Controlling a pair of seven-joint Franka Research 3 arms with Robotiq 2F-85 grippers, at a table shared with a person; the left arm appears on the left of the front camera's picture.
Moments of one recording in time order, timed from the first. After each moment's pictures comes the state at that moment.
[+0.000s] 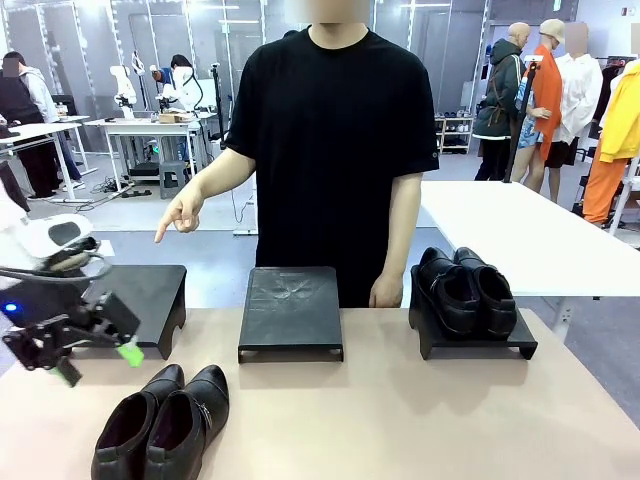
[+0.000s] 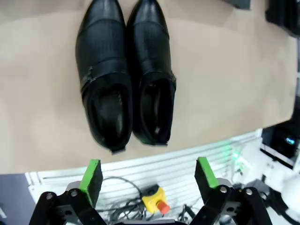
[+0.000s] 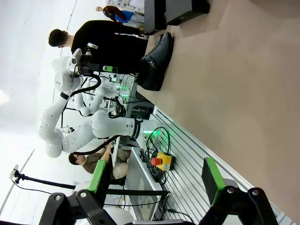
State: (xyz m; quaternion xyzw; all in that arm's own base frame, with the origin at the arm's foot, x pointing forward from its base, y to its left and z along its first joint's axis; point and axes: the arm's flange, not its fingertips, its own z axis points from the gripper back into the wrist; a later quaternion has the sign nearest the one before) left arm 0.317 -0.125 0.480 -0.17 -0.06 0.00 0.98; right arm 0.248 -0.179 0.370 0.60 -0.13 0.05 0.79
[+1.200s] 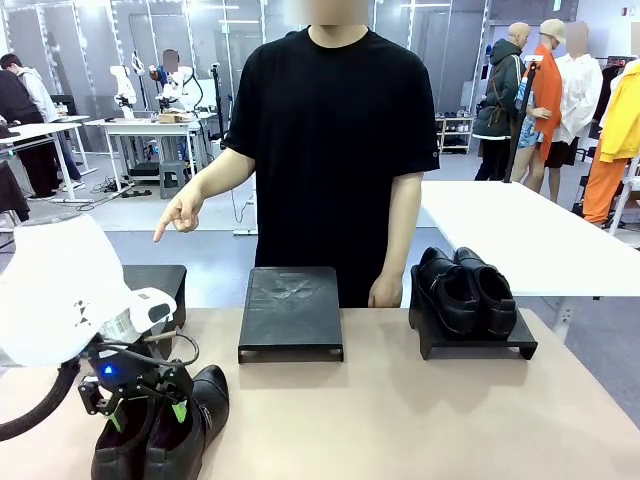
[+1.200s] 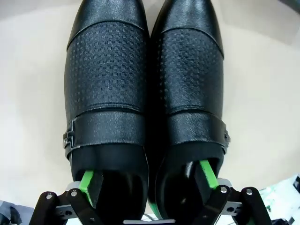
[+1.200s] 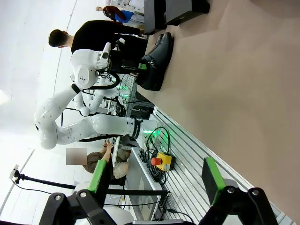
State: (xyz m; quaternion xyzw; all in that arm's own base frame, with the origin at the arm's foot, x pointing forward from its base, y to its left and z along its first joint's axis) left arm 0.361 -0.175 0.357 -0.06 -0.04 0.02 1.00; right arm 0.248 -0.179 0.370 0.60 -0.13 0.05 0.79
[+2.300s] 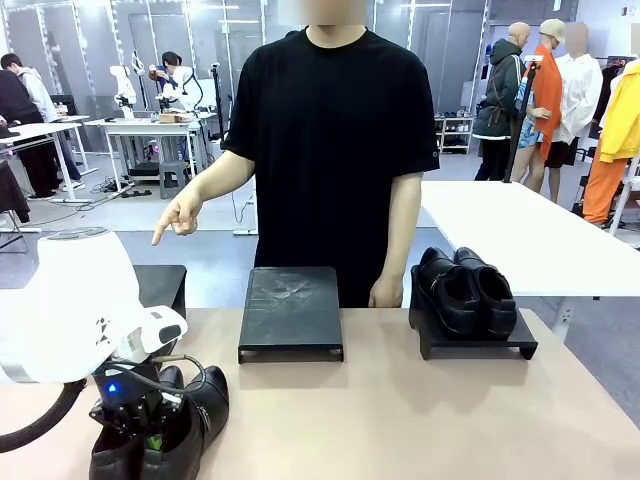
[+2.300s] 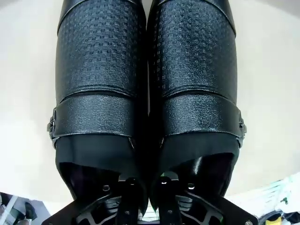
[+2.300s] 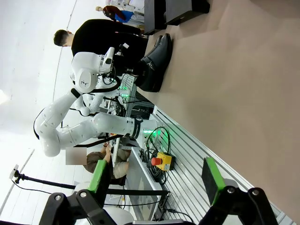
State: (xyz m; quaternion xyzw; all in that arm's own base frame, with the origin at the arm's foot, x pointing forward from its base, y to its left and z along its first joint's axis) left arm 0.340 -0.190 0.348 -0.03 -0.02 -0.02 1.00; right arm 0.248 -0.179 0.371 0.60 -0.13 0.05 0.79
